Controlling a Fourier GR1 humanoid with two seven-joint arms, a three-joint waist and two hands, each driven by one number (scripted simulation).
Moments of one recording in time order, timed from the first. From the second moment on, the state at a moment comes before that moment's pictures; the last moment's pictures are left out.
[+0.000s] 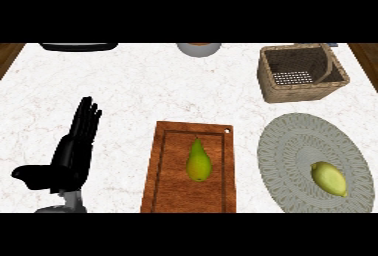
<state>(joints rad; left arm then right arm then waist) 0.00 0.07 -0.04 -1.67 0.04 0.13 0.00 0.34 -0.23 -0.44 -1.70 0.41 0.27 -0.54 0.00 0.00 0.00</state>
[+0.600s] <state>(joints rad) -0.01 0.07 0.00 -1.67 0.04 0.11 0.00 0.26 -0.21 -0.40 -1.61 0.51 0.24 -0.54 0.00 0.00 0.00</state>
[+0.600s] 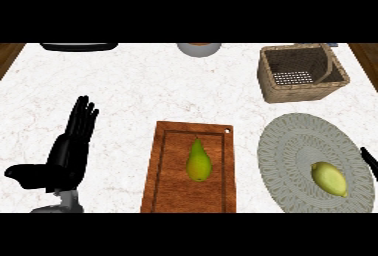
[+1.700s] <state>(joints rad) 0.00 0.05 0.00 -1.70 0.01 0.10 0.03 0.17 -0.21 -0.35 -1.49 0.58 0.21 -0.55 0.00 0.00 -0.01</state>
